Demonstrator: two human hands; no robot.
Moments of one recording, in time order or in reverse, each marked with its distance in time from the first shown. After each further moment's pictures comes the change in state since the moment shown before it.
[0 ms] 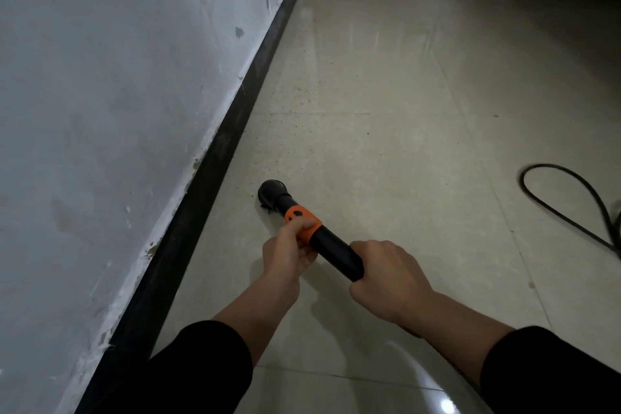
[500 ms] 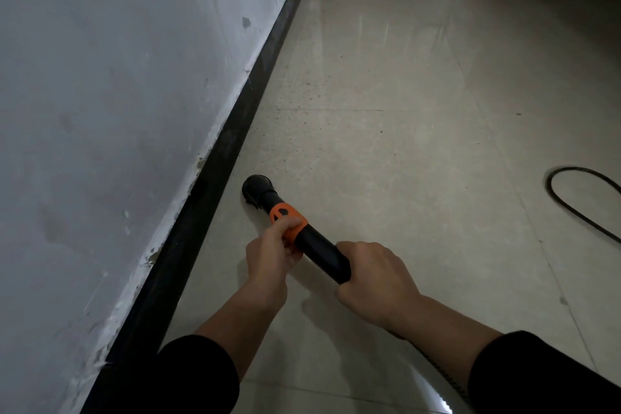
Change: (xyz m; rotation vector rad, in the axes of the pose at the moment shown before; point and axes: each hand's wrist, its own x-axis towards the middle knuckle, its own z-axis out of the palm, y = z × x) left_hand 0.026 0.016 -0.022 -0.033 0.053 0.076; right_hand 0.033 -0.018 0.020 0.062 -0.015 -0.056
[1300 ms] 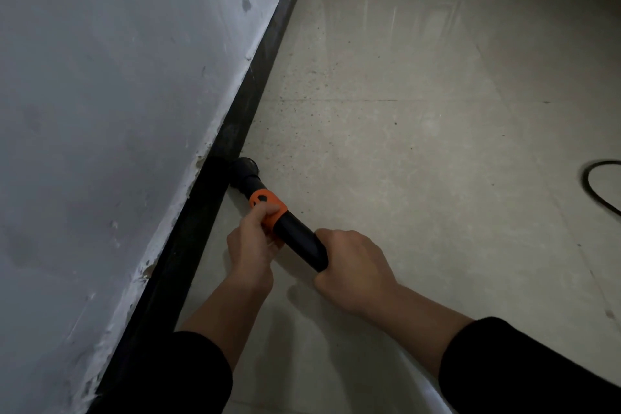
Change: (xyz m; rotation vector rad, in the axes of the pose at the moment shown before) left_hand 0.055 0.019 -0.015 -0.038 0.059 0.052; right_hand 0.051 -0.025 0.019 0.033 0.016 -0.066
